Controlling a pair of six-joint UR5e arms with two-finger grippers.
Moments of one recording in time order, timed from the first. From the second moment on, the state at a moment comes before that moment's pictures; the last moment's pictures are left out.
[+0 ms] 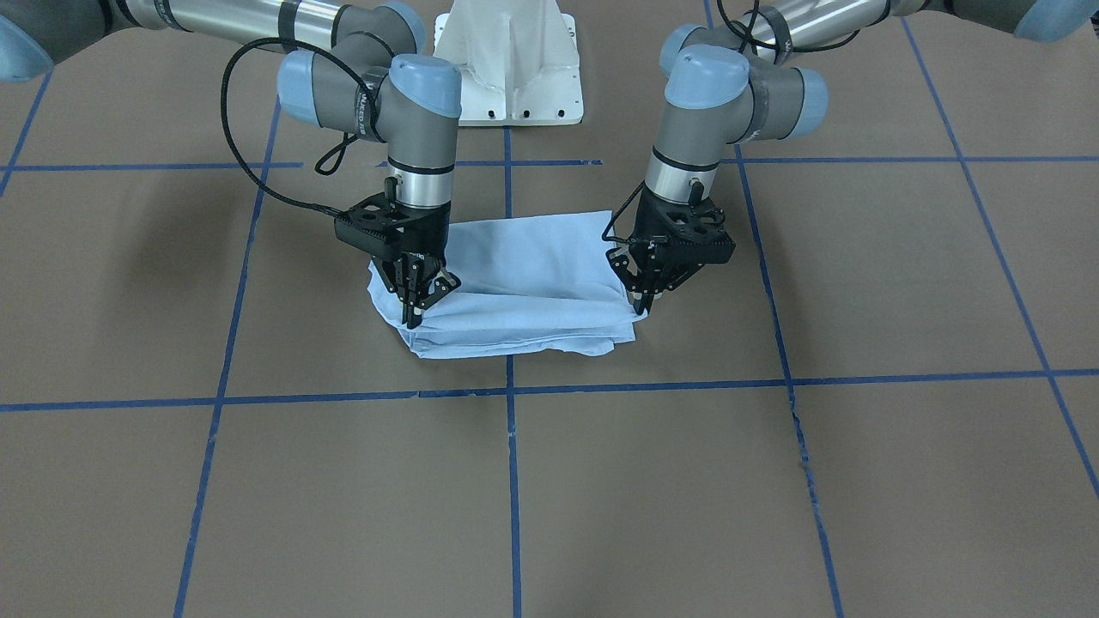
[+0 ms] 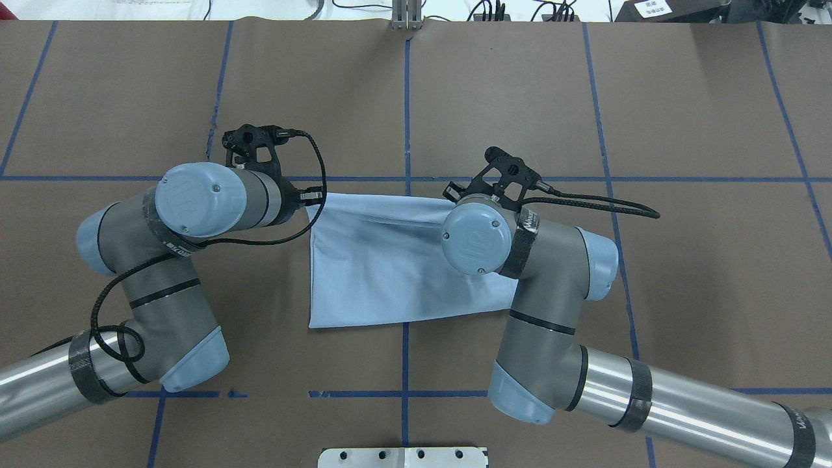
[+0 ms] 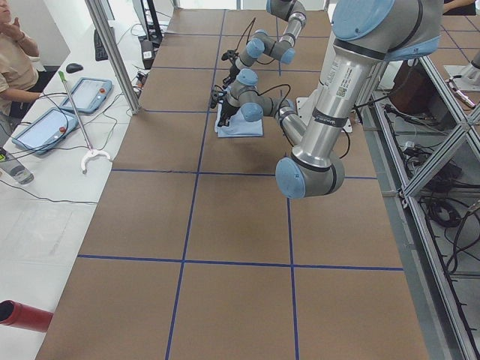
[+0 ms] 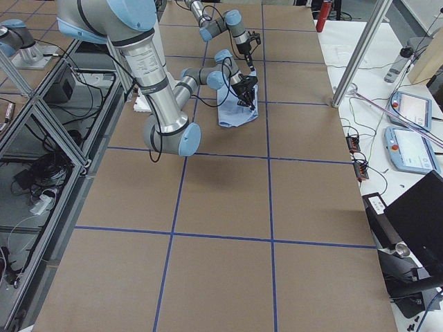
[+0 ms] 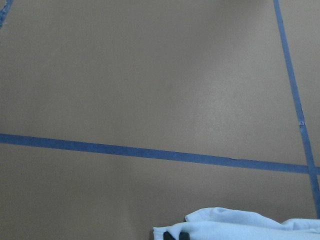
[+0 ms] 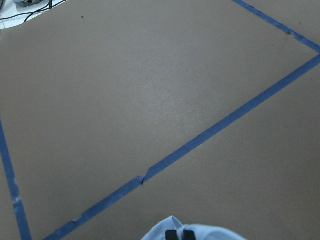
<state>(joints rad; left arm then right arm) -0.56 -2.05 -1.73 -1.93 -1.58 -1.31 0.43 -0.94 1.63 -1.54 1.28 1.86</state>
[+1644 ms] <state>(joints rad) -0.56 -2.03 -1.81 -1.93 -1.66 -1.27 0.34 -0.94 1.59 -1.50 1.26 1.38</state>
